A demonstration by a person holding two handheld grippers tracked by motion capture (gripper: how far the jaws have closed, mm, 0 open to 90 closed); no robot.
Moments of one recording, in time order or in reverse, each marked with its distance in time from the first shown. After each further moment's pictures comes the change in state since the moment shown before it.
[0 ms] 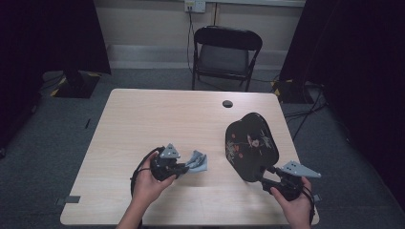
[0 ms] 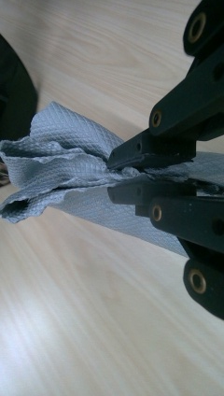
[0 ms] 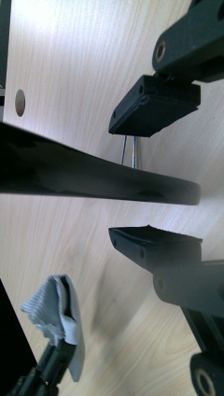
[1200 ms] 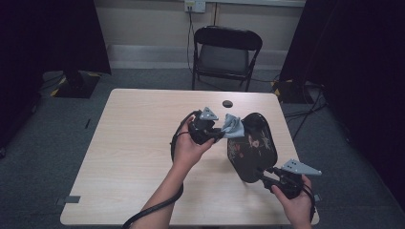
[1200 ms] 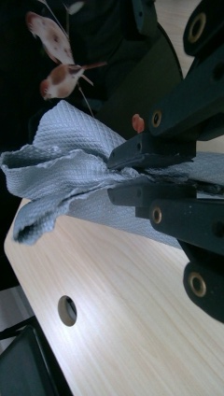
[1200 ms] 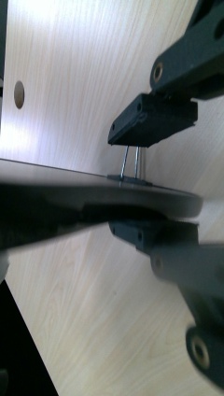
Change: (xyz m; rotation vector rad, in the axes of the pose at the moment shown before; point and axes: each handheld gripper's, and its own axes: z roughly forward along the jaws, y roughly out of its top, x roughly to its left) left arm -0.004 0.126 0.042 -0.135 0.005 0.026; right arm -0.003 0.004 0.000 0.010 0.040 0.004
